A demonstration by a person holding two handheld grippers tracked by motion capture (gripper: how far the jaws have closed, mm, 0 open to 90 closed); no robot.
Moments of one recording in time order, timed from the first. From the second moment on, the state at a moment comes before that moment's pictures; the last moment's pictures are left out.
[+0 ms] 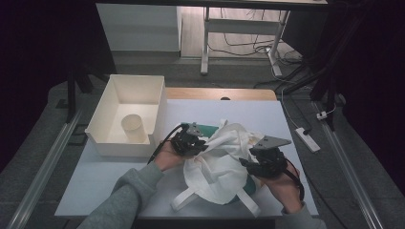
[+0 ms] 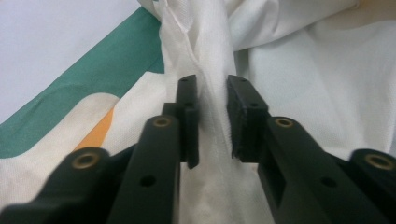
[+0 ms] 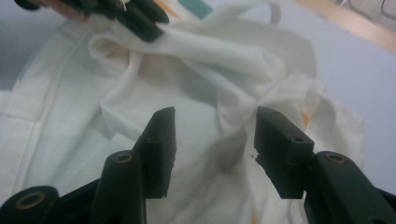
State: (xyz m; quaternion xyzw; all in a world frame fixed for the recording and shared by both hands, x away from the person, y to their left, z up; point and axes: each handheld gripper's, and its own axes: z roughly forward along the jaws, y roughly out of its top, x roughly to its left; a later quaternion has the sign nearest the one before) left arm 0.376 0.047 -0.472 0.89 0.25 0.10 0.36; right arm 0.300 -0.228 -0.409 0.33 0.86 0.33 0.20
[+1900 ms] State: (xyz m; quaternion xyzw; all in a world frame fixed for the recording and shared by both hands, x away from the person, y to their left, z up) left arm 0.377 0.055 -0.482 0.89 0.27 0.09 0.36; right arm 0.340 -0.337 -0.478 0.45 0.83 0.26 0.18
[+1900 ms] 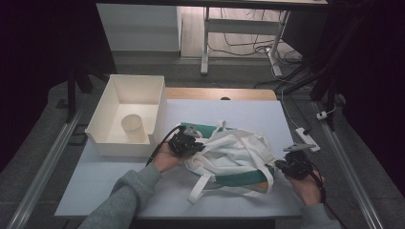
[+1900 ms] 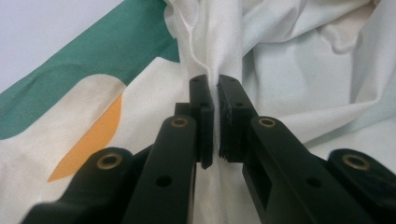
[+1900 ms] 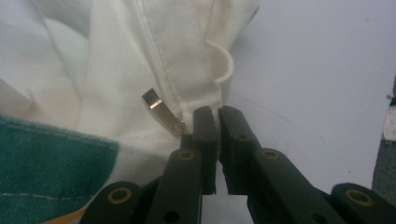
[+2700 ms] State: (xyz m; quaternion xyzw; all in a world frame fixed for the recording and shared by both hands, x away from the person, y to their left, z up) left arm 0.378 0.054 -0.482 0.89 0.27 0.08 0.37; right arm 0.323 -0.167 -0.439 0.21 0.91 0.34 0.12
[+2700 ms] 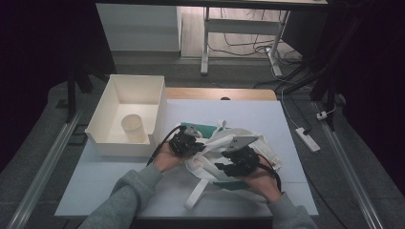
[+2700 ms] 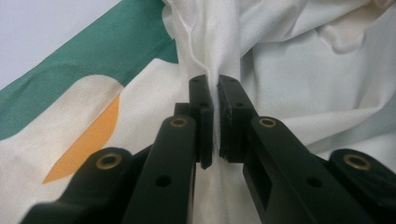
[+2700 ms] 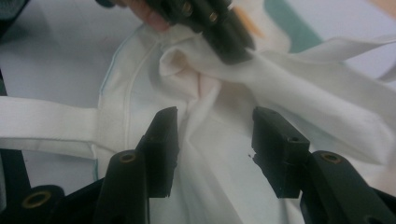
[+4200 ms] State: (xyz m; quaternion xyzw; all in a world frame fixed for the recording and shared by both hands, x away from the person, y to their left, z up) left arm 0.375 -0.008 -0.465 0.91 0.18 0.08 0.37; right arm 0.300 -0.186 -0.473 0.19 0.93 0.32 0.05
